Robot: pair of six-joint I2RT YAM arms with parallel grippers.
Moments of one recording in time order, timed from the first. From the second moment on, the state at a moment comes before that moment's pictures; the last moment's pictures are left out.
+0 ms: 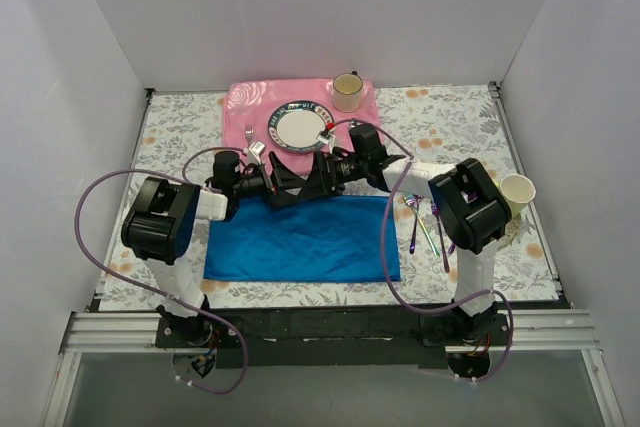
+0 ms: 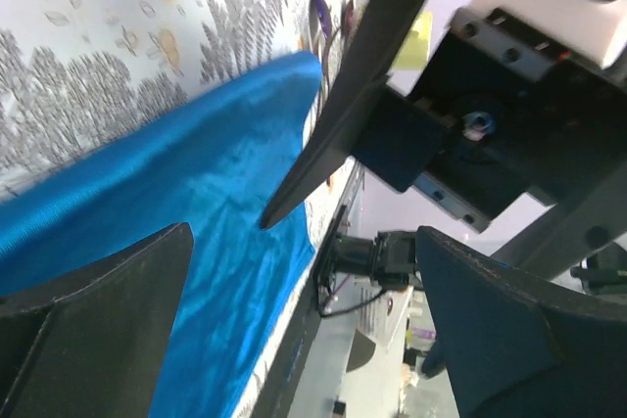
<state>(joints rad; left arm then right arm) -0.21 1.78 0.68 0.69 0.96 -1.05 0.59 1.94 1.19 0.17 -0.98 0.59</state>
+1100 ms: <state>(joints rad) 0.07 1.90 0.68 0.71 0.99 -0.97 0.52 2.09 1.12 0.28 -1.02 0.65</state>
